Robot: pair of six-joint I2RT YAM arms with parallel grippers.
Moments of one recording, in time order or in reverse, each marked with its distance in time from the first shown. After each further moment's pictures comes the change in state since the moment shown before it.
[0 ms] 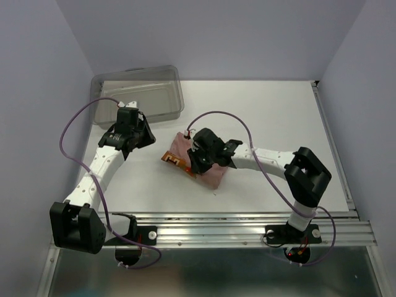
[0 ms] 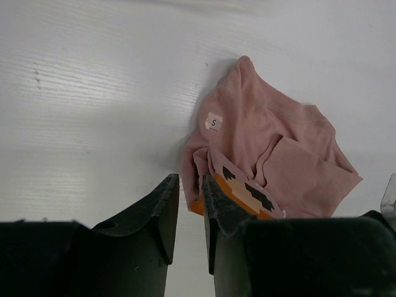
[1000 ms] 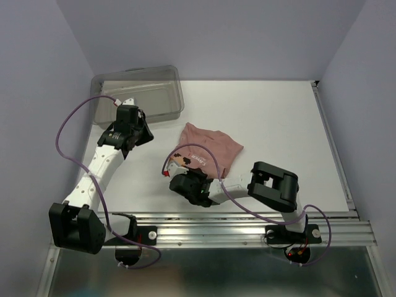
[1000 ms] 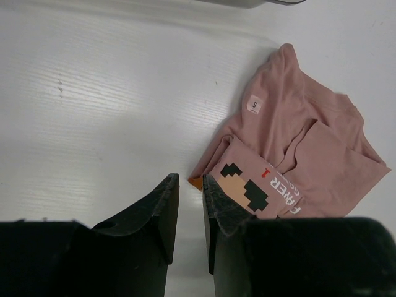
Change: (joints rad) left arm -0.006 0.000 0.034 -0.011 -0.074 -0.025; right arm 0.327 0.234 -0.111 0.369 1.027 -0.479
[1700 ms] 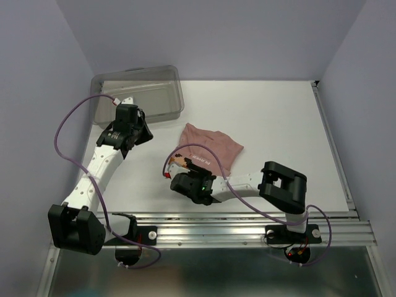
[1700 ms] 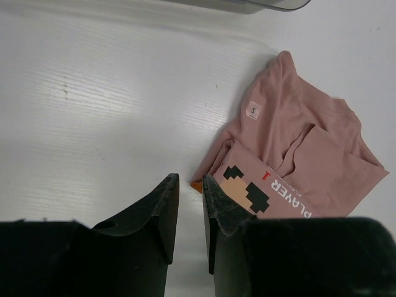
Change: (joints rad) left arm 0.000 -0.008 0.016 -0.014 -0.016 0.000; right arm 0.008 -0.092 0.038 -0.280 -0.167 0.079
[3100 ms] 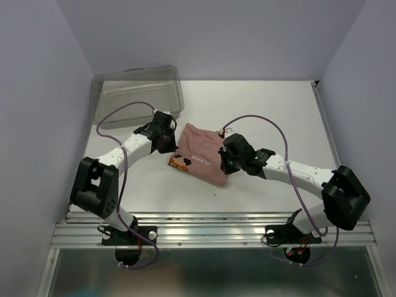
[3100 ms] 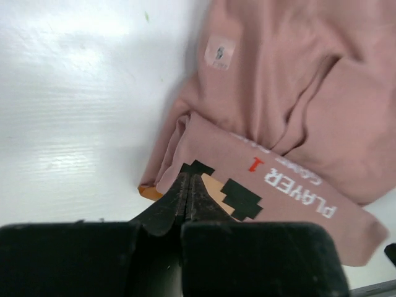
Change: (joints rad) left arm -0.212 0.362 -0.059 0.161 0.062 -0.013; right arm -0.475 -0.464 -0.283 -0.063 -0.642 0.507
